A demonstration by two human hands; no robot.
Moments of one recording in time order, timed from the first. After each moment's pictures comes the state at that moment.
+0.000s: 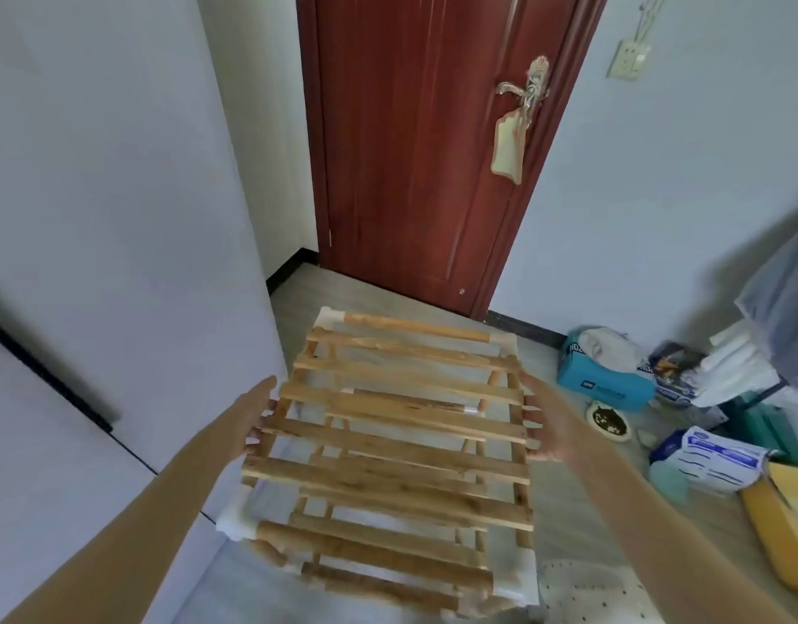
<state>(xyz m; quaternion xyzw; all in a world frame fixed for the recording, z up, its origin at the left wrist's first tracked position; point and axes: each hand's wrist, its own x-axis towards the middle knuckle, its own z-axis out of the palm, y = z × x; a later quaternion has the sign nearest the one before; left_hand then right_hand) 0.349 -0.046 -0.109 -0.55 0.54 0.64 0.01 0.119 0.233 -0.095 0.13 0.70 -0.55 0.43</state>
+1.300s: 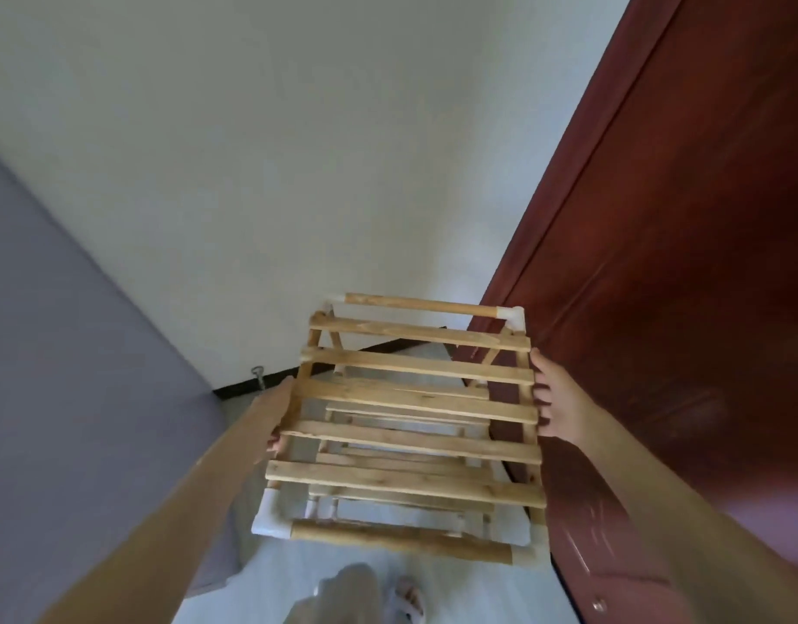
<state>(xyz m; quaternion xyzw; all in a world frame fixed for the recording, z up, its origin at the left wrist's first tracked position) -0.159 -0.582 -0.181 -0.75 0.21 0.58 -0.23 -0.519 -0.574 -0.139 -0.14 0.72 -0.31 0.60</state>
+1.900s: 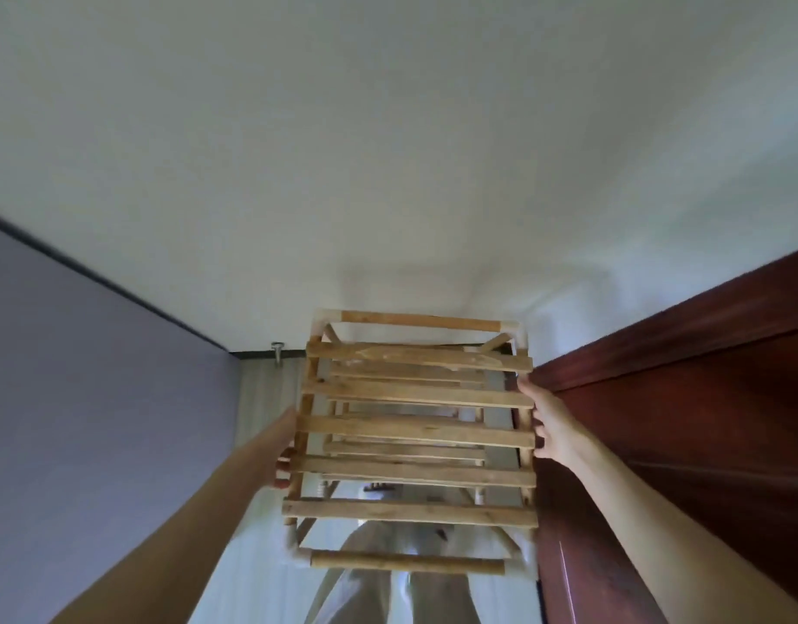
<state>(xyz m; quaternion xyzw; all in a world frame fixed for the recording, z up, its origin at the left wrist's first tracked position) -0.168 -0.770 -0.309 -0.76 0.00 0.64 -0.14 -0.499 -0.873 -0.294 -0.17 0.75 -0.12 0.63</state>
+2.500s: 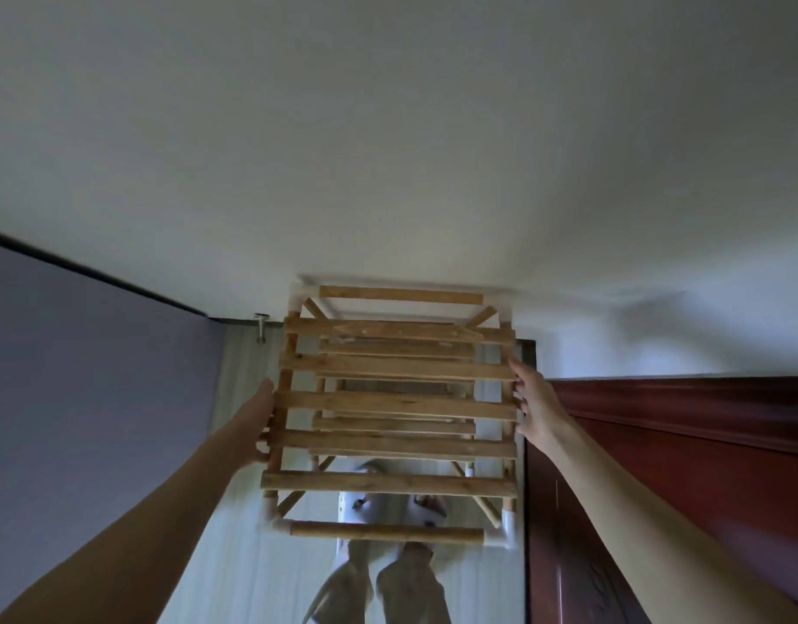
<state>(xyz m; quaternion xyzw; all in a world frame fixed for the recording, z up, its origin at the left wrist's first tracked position) -0.156 -0.842 -0.435 -0.77 -0.07 0.61 -0.18 -0.470 -0.981 -0.418 -0.17 0.71 -0.11 0.68</state>
